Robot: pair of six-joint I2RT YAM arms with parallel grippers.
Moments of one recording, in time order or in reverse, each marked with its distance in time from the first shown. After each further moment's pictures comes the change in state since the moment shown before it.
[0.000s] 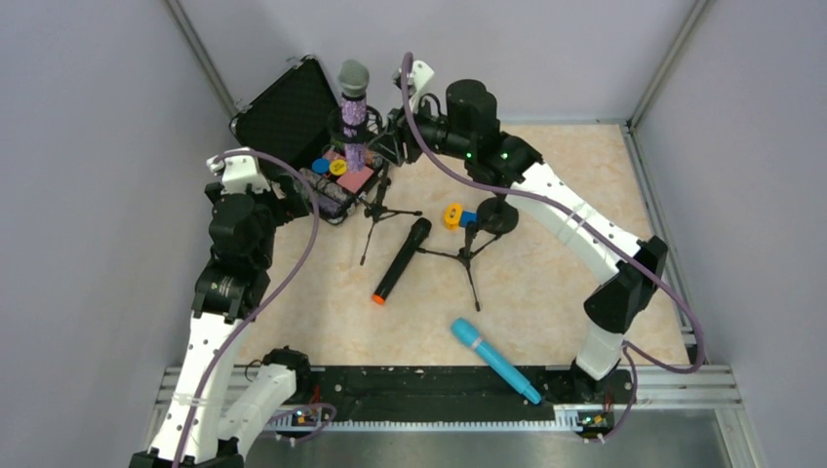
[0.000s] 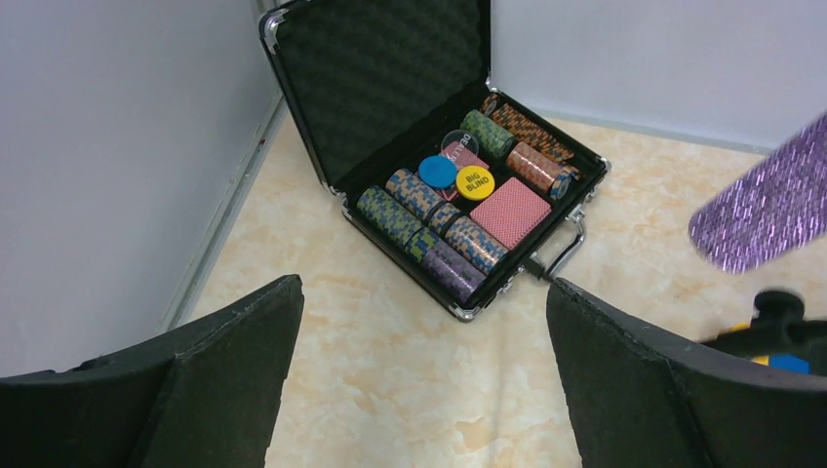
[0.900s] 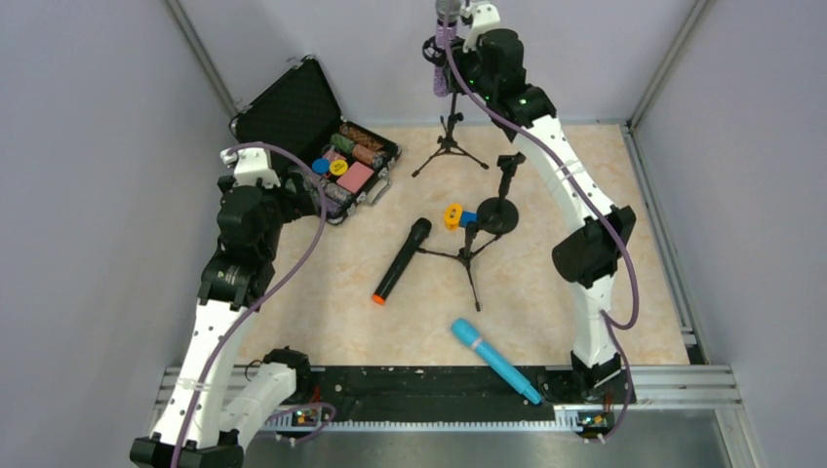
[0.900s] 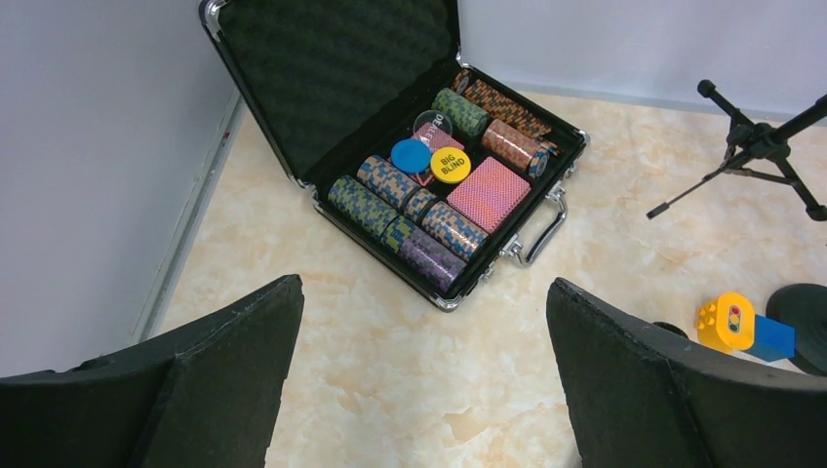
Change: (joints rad) left arm 0.000 0.058 -0.005 0.017 0.069 0.013; right arm -0.265 0.357 0.509 -0.173 0.452 -0.011
